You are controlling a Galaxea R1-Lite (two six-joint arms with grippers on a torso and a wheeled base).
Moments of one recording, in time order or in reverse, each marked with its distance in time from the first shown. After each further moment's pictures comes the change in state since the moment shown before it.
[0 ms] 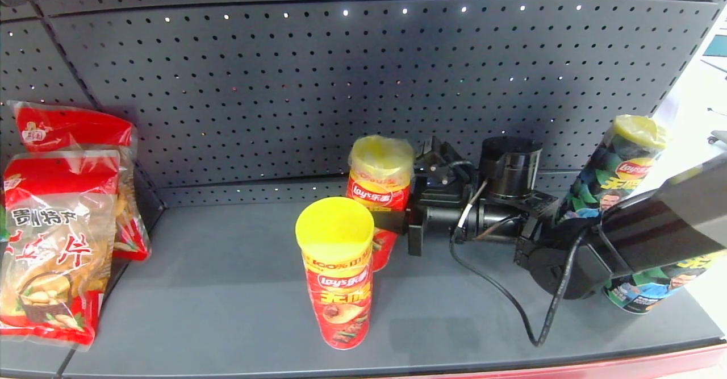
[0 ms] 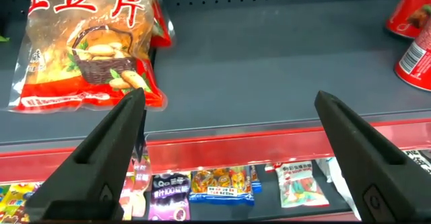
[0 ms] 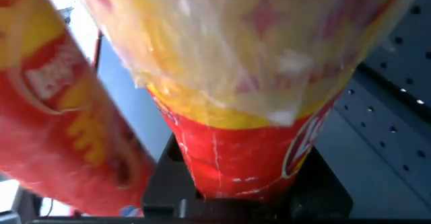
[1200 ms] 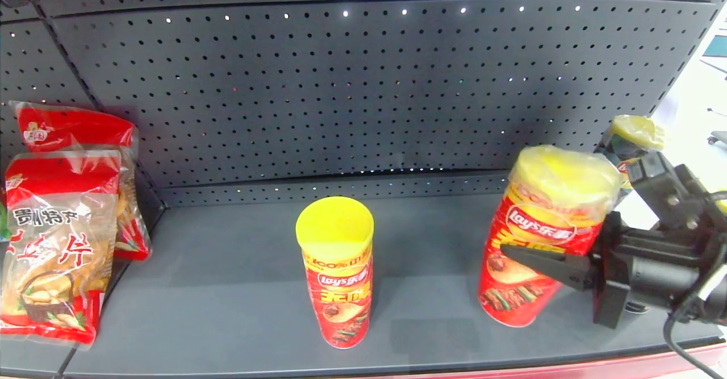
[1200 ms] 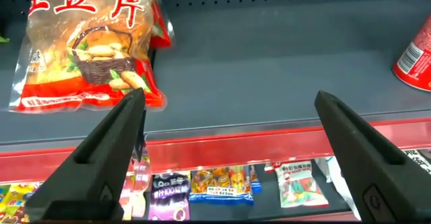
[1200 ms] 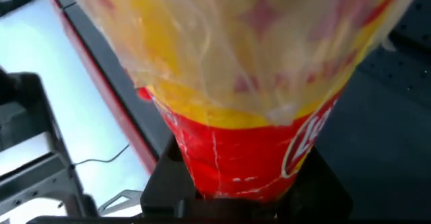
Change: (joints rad) left arm 0.000 0.000 0.000 0.000 0.000 0.000; right arm -0.164 -0.682 0.500 0.273 -0.198 -0.009
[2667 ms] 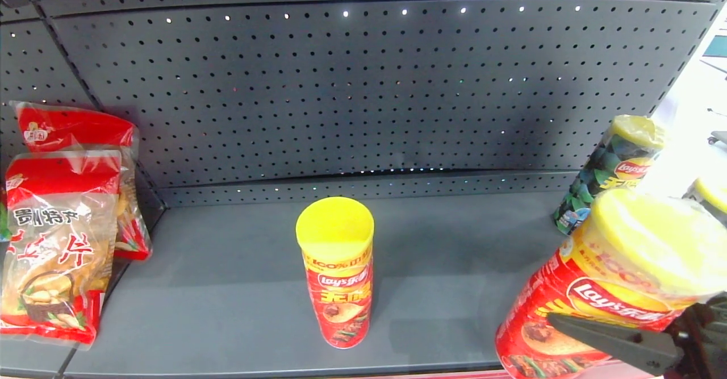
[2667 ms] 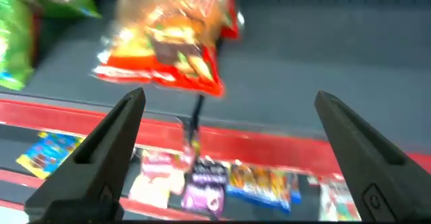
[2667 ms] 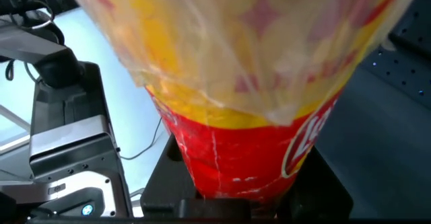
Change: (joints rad) left arm 0.257 0.064 0.000 0.003 -0.001 0.005; right arm 0.081 -0.225 0.158 0.004 0.081 -0.006
